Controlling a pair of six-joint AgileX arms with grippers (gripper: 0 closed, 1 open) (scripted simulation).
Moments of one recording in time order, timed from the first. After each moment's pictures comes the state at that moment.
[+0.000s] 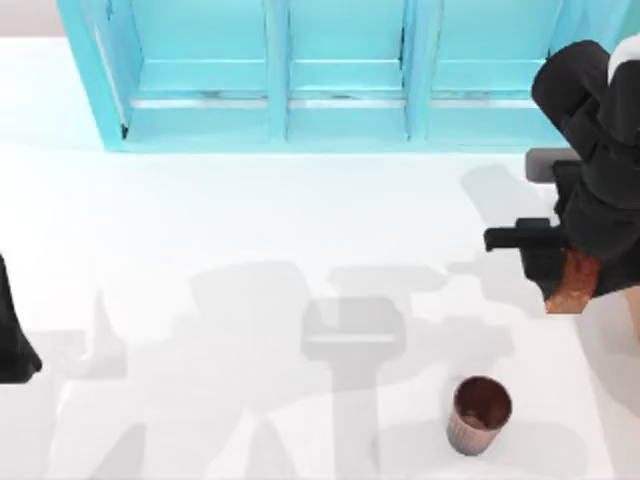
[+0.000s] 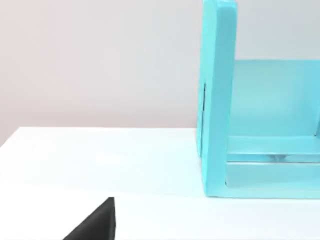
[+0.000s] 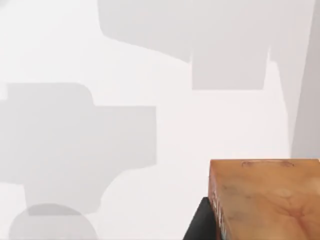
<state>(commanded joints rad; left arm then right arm) 0.00 0.00 0.00 0.00 0.00 0.00 0.35 1.84 1.29 -1.03 0.01 0.37</state>
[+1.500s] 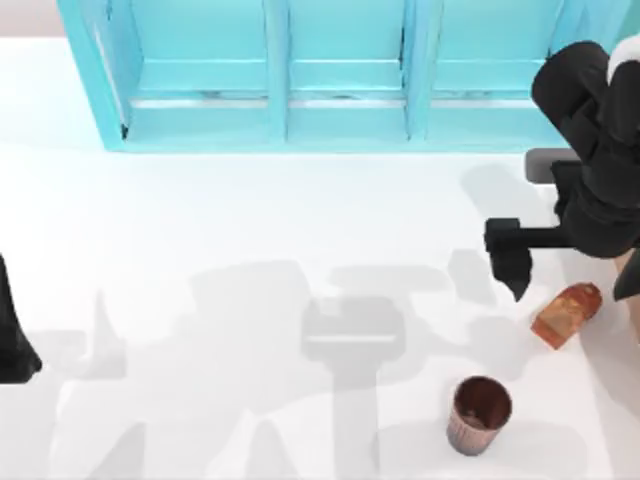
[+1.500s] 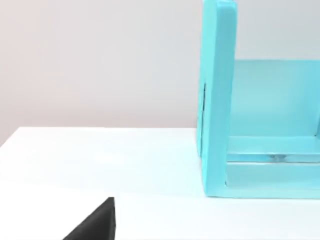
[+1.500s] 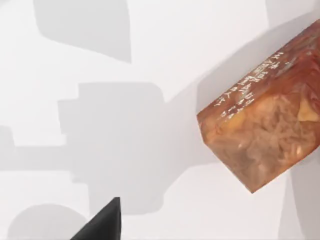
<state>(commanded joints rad) 0.00 0.00 0.00 0.00 0.00 0.00 0.35 1.84 1.29 -1.03 0.01 0.37</state>
